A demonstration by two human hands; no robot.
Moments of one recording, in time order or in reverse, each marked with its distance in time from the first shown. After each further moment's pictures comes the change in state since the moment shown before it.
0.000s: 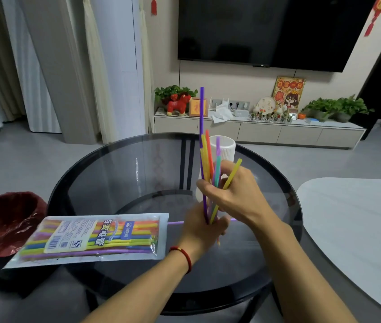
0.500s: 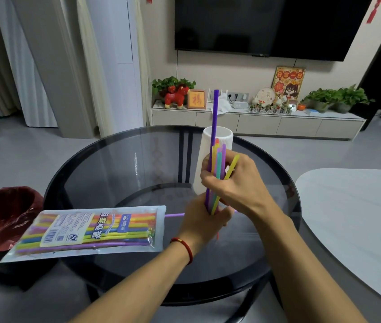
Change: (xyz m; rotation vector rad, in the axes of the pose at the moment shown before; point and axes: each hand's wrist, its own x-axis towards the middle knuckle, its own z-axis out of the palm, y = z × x) left_hand -0.007 0.010 0.001 -0.044 -0.026 0.065; right_hand -0.007 -0.009 -0.009 0.099 0.050 -0.022
